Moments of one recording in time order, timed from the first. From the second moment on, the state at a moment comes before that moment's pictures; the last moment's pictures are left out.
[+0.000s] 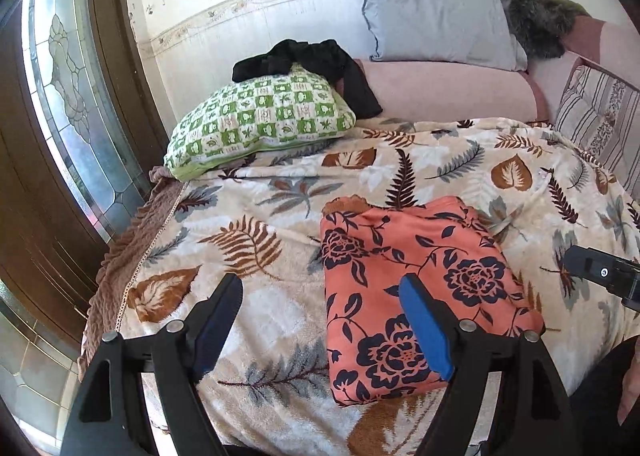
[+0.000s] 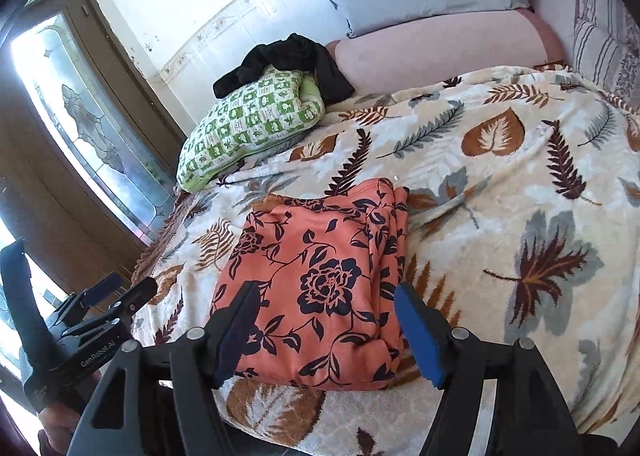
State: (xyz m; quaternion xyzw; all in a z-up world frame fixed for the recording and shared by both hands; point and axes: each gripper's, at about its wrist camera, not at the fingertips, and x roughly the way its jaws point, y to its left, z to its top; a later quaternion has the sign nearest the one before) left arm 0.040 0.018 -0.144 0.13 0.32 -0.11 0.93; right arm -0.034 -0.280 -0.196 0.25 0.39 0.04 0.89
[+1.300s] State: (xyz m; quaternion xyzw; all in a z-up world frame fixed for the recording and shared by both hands) left arm -0.039 0.039 -0.023 0.09 0.23 -0.06 0.97; right arm -0.107 -0.250 -0.067 0.17 0.29 -0.02 0.94
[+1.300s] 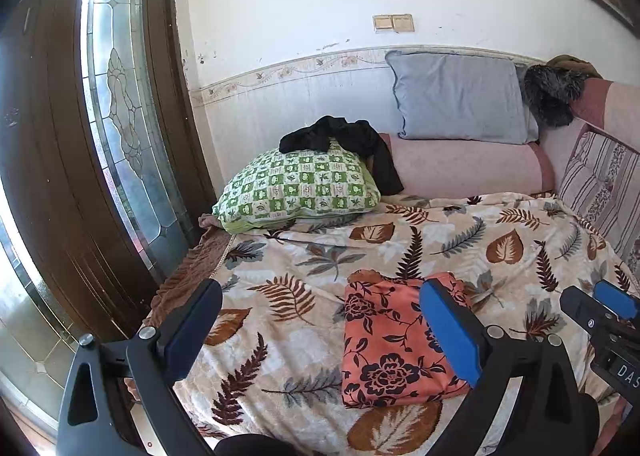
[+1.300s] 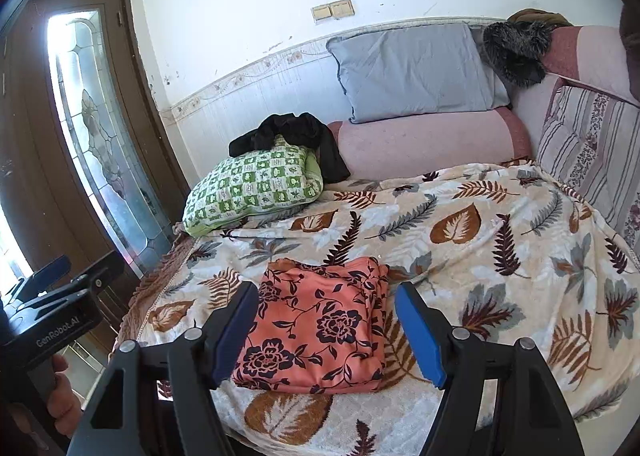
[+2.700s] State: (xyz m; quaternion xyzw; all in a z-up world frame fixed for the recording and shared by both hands) left arm -0.056 0.067 -0.002 0.06 0.20 -0.07 0.98; right arm -0.099 -0.207 -0.055 0.14 0.28 -0.08 0.95
